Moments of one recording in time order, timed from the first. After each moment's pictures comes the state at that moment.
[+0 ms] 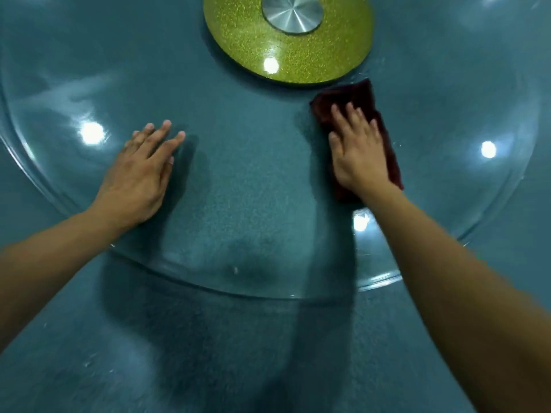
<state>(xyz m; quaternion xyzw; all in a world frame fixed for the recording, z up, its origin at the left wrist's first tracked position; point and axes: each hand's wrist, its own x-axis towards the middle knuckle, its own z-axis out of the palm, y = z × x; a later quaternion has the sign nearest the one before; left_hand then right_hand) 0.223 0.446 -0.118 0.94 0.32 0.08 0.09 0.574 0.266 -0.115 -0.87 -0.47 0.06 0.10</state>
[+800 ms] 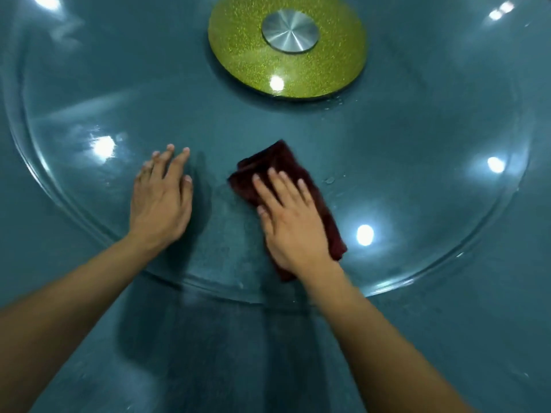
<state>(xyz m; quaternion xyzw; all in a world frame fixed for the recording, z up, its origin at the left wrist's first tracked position) 0.249 0.392 -0.117 0.87 0.46 0.12 0.13 0.432 0.229 -0.121 -0.79 -0.59 0.07 0.14</state>
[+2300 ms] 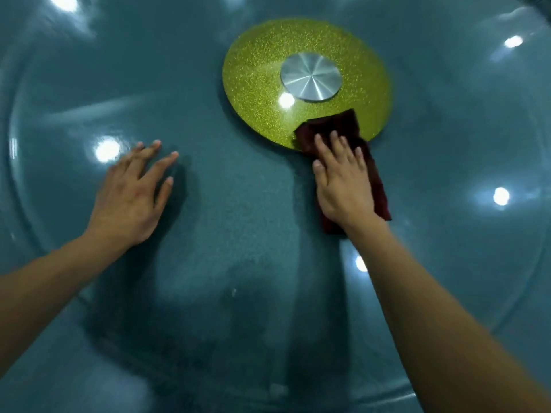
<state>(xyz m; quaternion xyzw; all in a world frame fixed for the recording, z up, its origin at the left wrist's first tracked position) 0.258 0.516 -0.125 0.90 0.40 0.13 0.05 0.594 0.364 -0.116 -0.84 -0.53 0.04 0.12</state>
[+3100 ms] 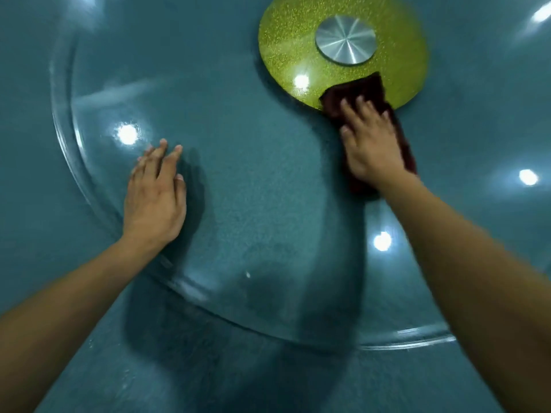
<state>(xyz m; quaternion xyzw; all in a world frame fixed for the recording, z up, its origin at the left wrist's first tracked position) 0.199 0.463 -0.122 0.86 0.48 0.16 0.08 0.578 0.370 -0.113 -0.83 -0.54 0.07 0.08</state>
